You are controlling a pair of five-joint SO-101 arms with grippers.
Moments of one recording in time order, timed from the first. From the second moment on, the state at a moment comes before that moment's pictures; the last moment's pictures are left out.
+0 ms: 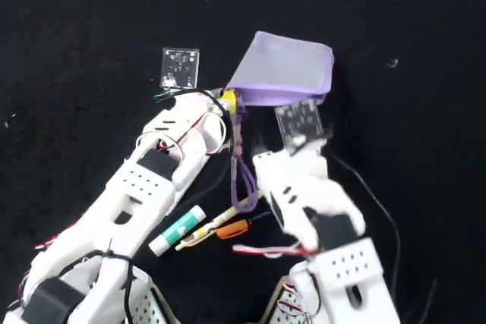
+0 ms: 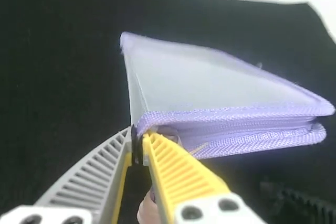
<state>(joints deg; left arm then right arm) 21.4 -30.5 50.3 10.6 18.9 -17.4 -76.9 78.4 39.8 1.5</state>
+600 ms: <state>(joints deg) 24.6 -40.6 45.0 23.6 20.4 -23.0 -103.1 96.1 38.2 0.3</state>
